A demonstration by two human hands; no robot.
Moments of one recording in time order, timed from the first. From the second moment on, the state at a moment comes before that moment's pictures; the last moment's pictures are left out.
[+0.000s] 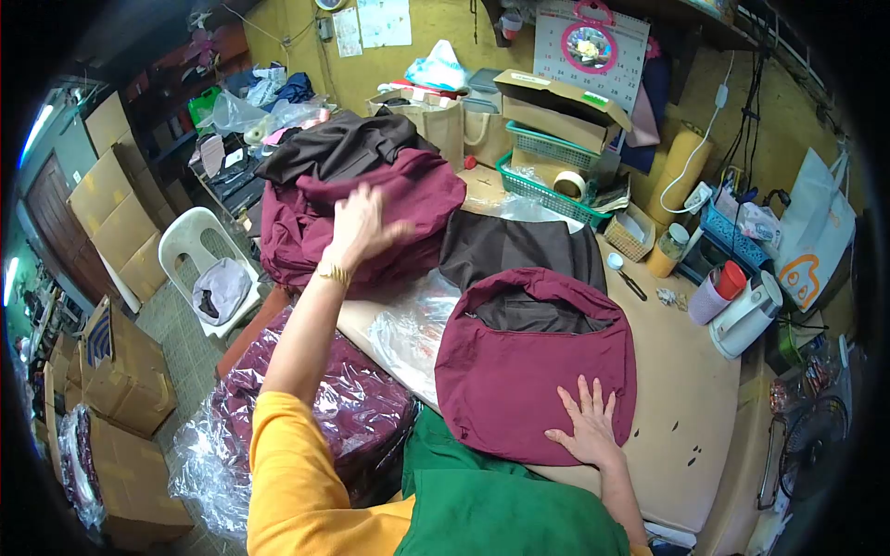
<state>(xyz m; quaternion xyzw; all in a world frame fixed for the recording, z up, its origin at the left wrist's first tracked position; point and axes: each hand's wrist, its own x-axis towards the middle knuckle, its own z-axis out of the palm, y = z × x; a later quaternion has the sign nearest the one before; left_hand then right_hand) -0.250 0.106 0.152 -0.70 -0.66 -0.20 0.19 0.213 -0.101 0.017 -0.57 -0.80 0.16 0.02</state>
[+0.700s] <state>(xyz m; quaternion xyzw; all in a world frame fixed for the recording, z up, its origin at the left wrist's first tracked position) -0.165 -0.071 0.380 -0.81 -0.42 -0.30 0.27 0.150 0.022 0.325 -0.12 -0.83 0.30 0.45</state>
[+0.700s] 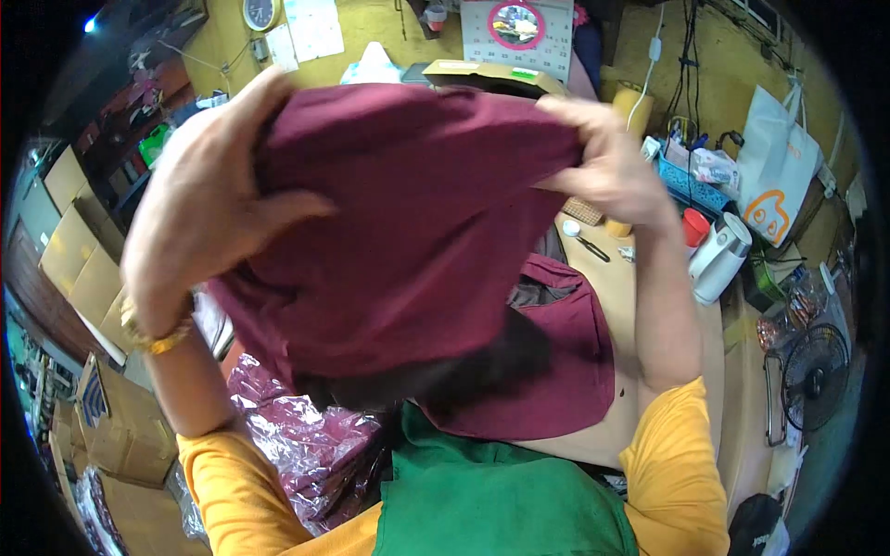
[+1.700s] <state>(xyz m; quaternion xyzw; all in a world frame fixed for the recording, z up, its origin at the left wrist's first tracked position) -0.071 -0.099 0.089 -0.83 -0.52 -0.17 -0.10 0.236 -0.102 0.134 -0.52 -0.76 0.26 0.29</state>
